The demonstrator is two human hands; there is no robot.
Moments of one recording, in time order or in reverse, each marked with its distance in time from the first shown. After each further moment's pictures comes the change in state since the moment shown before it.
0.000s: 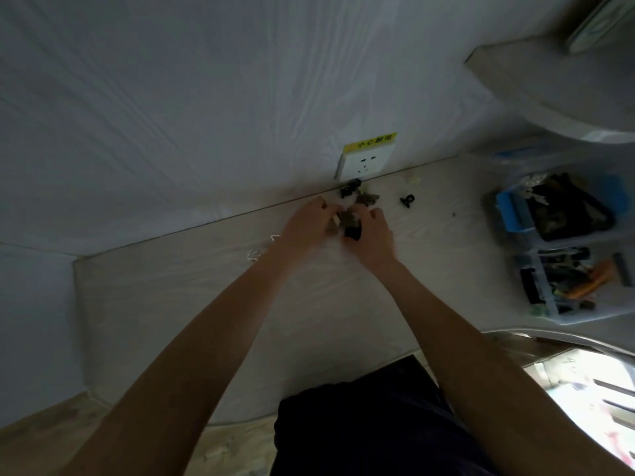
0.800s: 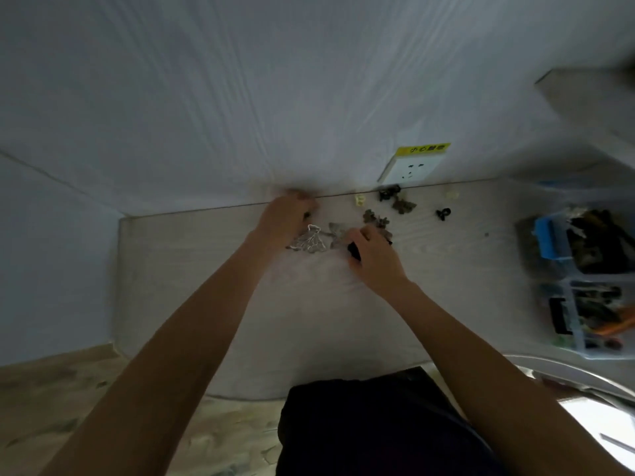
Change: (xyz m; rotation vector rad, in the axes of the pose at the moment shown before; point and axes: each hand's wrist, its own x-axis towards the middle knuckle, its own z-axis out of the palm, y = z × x) left_hand -0.052 -0.081 -0.021 0.037 0.130 -0.178; right_hand -0.034 -0.021 0.025 -0.281 -0.137 -0.418
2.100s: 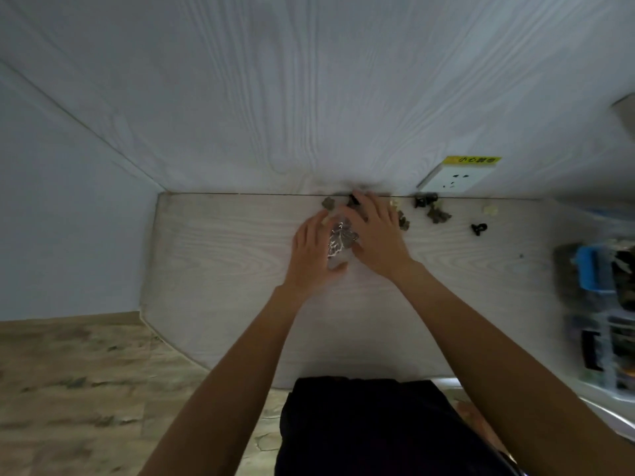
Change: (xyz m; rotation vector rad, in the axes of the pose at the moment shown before) left_hand -0.064 0.001 0.078 -0.216 0.342 -0.068; right_hand 0.048 -0.030 0.006 -0.254 0.087 -0.286
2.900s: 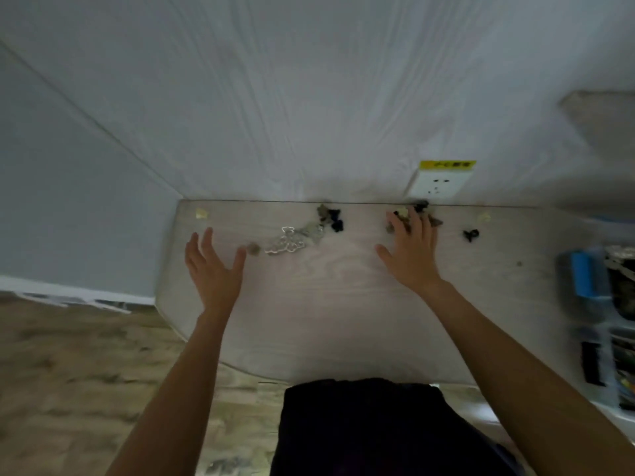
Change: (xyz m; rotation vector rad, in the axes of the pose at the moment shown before) left_hand -0.074 -0.054 -0.070 0.091 0.492 -0.599; right_hand -0.047 0.062 -0.009 0.206 -0.031 0.326
